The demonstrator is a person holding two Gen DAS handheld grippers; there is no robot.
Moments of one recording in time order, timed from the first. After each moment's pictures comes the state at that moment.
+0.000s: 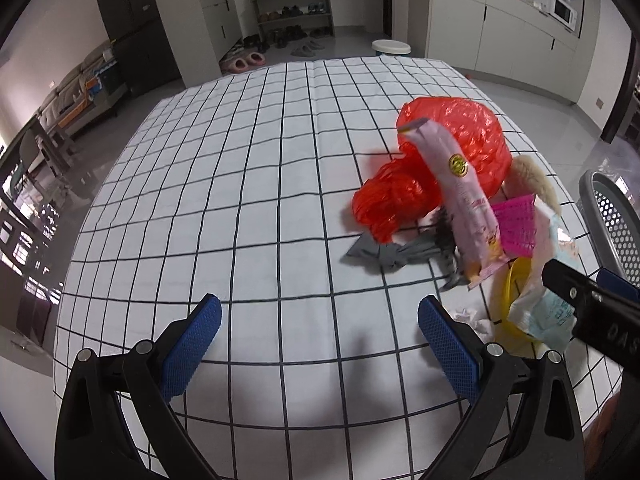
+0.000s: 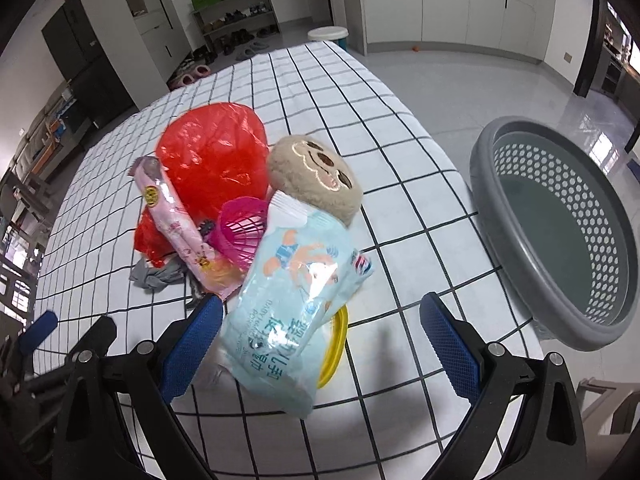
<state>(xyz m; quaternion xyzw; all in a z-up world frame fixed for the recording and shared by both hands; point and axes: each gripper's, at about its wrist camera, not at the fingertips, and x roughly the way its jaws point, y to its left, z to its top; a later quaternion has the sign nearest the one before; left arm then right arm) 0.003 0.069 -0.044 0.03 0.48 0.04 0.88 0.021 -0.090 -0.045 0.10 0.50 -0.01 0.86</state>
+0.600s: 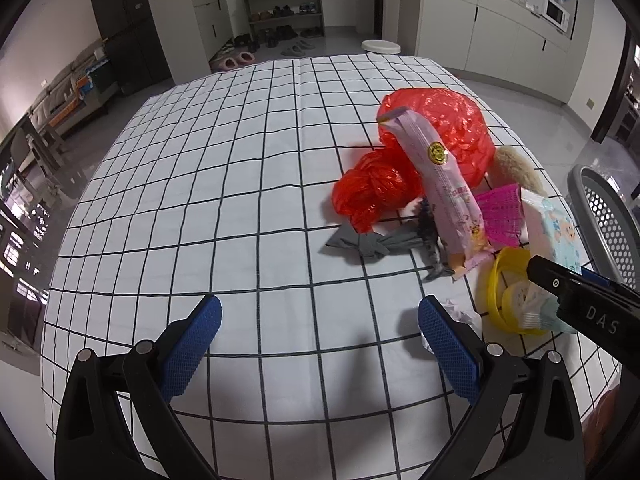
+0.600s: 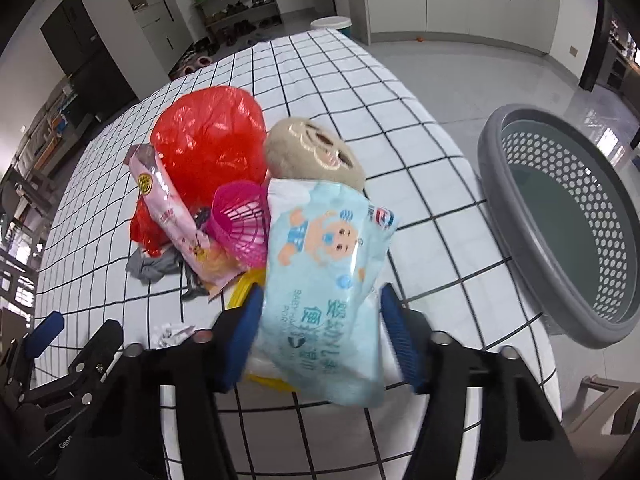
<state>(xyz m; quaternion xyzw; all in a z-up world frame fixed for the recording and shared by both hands) -0.003 0.059 -0.048 0.02 0.48 0.02 0.88 0.019 -0.094 -0.051 0.10 0.51 0.01 0.85</state>
